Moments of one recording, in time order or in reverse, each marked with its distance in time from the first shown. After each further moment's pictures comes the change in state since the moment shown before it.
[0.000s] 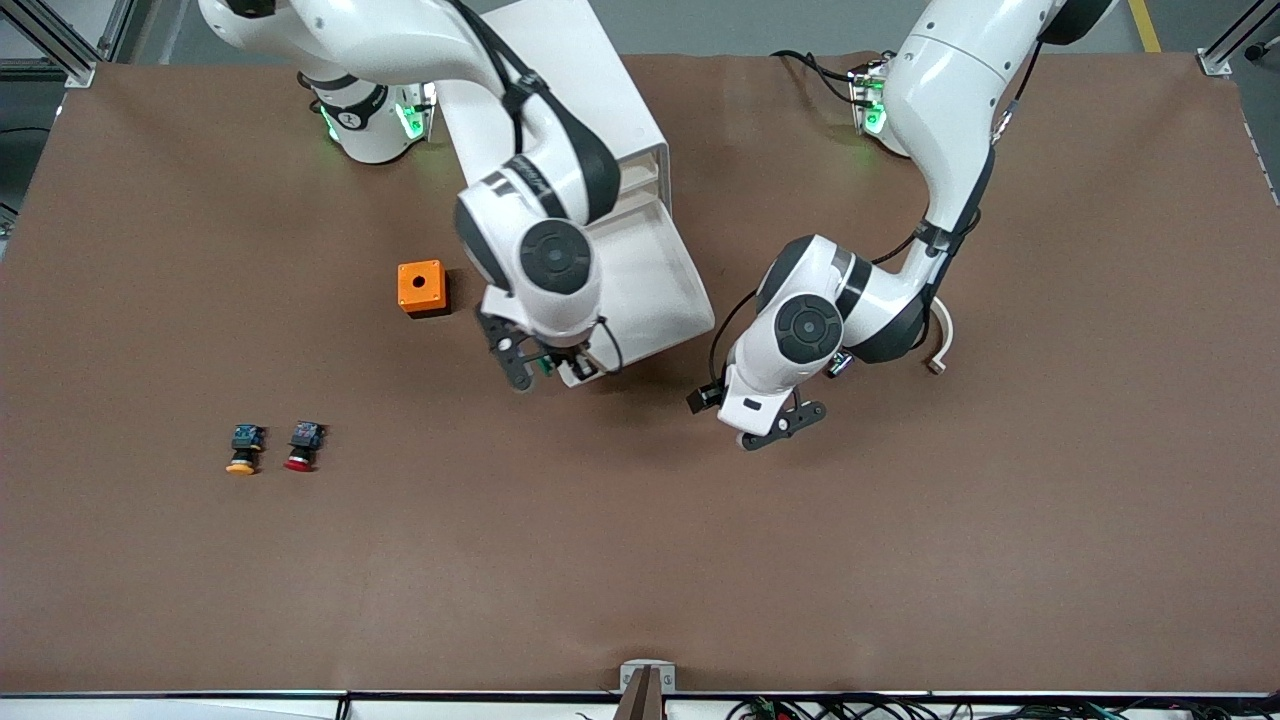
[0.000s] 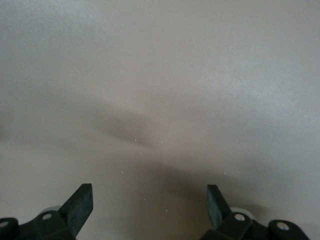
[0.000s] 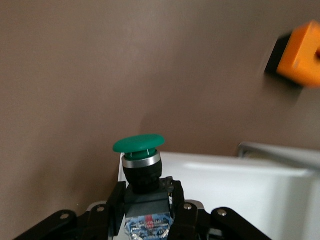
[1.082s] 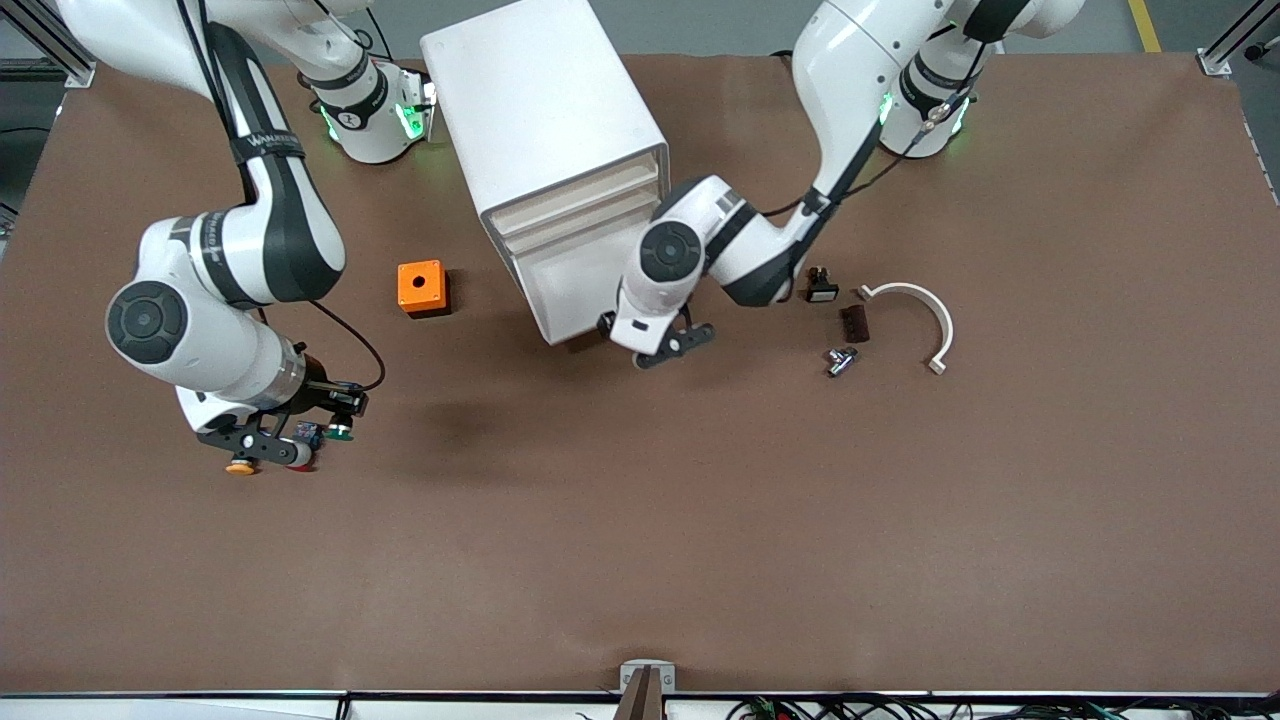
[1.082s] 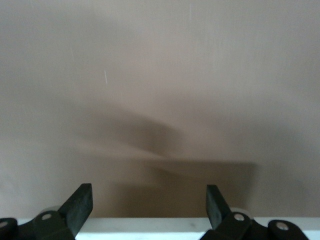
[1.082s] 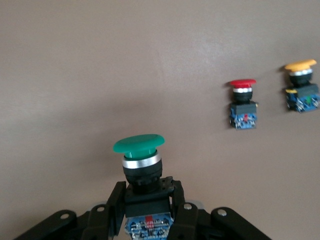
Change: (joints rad) left arm -0.232 0.039 -0.077 -0.011 -0.032 0.004 -0.308; right arm -0.426 -0.215 -0.008 -0.445 0.007 0.356 -1.206
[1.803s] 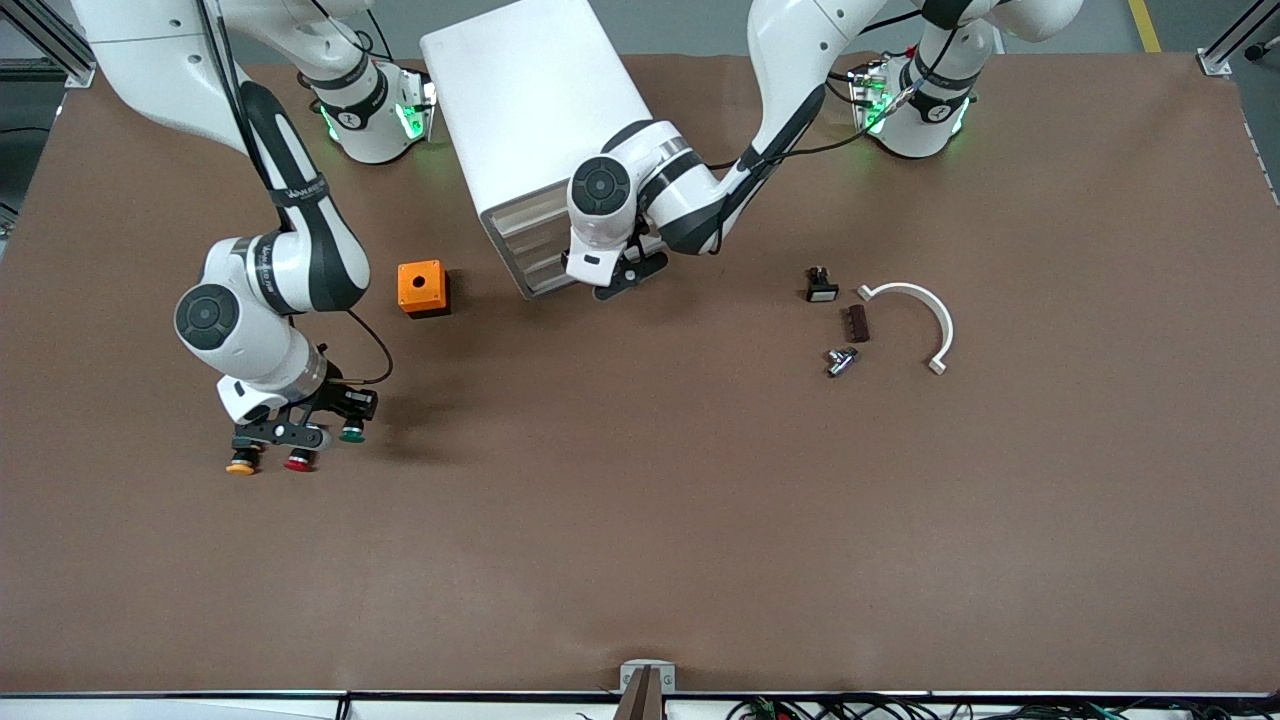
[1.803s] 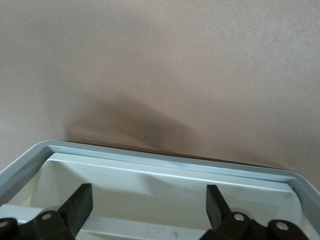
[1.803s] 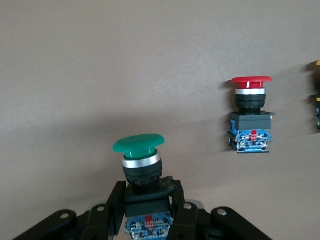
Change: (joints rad) left arm -0.098 0.000 -0.040 -0.015 0.000 -0.033 -0.212; right arm -0.047 0.047 0.000 -0.259 0.000 0.386 -0.107
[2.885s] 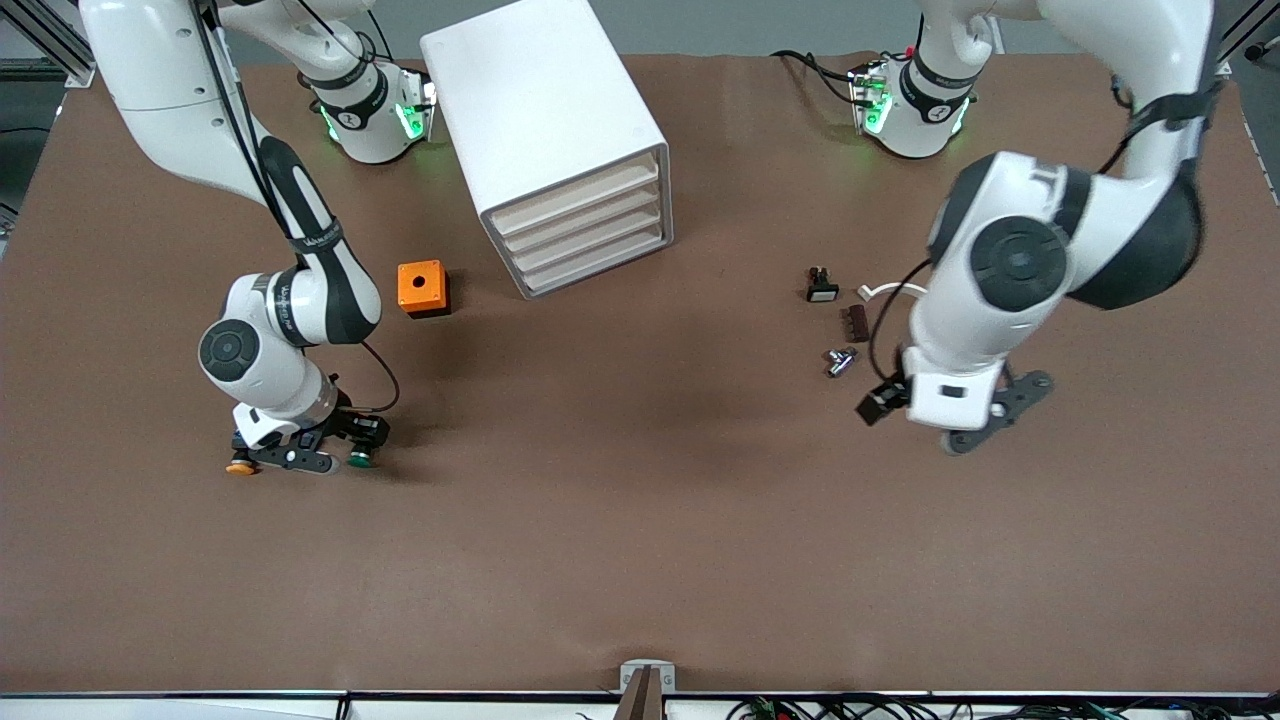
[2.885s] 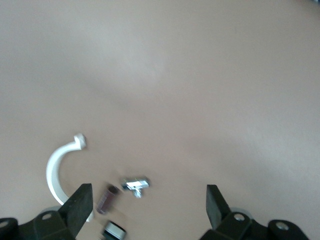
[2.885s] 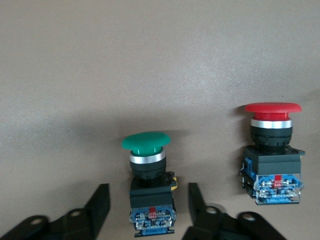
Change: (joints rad) left arm 0.641 -0.332 0.047 0.111 0.328 -0.366 0.489; right arm -0.016 0.143 0.006 0.081 0.001 0.085 0.001
